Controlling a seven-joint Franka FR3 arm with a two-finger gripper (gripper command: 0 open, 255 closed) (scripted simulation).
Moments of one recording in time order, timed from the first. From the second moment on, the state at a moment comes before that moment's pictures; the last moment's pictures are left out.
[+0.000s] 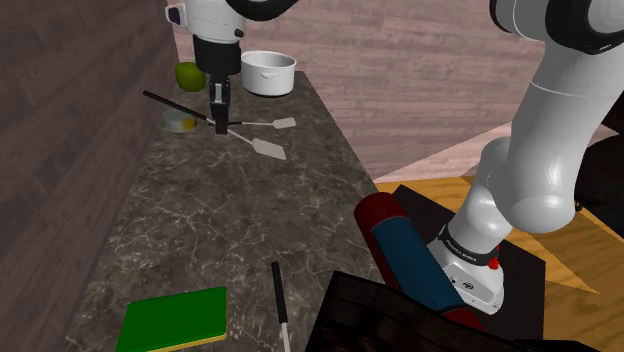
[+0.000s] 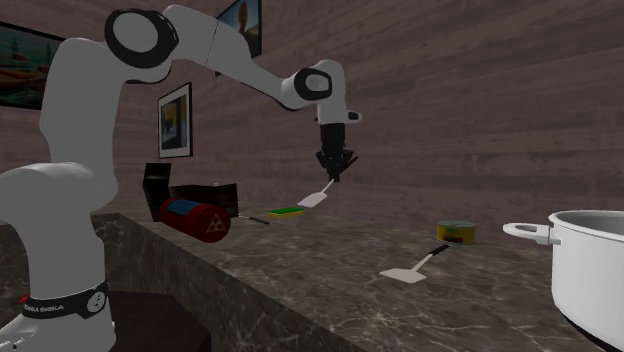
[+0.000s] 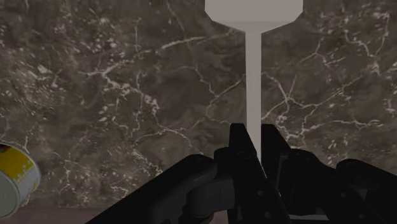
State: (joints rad) arm 0.39 0.17 0.21 -1.67 -0.01 1.90 -0.32
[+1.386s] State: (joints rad) arm 0.26 0.10 0.11 -1.62 0.02 1.78 -0.55
